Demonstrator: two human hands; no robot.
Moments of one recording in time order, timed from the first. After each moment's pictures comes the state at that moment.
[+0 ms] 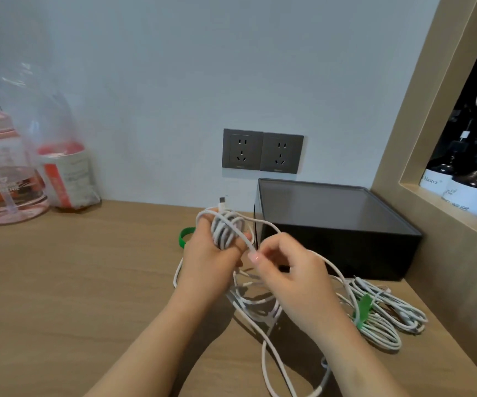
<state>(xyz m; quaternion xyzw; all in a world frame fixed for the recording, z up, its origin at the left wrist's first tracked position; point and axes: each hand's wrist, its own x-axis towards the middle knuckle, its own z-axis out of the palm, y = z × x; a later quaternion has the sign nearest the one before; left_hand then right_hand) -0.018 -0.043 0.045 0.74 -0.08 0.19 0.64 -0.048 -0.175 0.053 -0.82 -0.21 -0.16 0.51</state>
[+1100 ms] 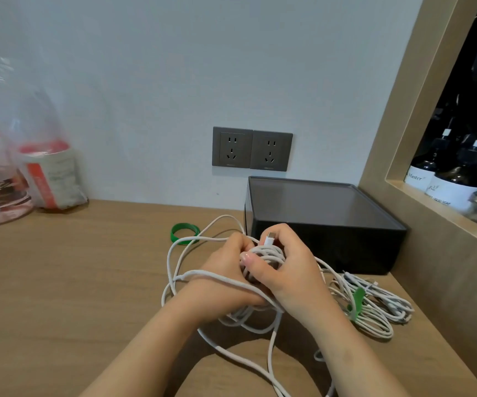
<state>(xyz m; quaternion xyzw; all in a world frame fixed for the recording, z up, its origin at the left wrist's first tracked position) -0.022 -0.053 0.046 0.90 -0.19 0.00 0.40 -0.042 -0.181 0.052 -0.83 -0.15 -0.14 0.52</state>
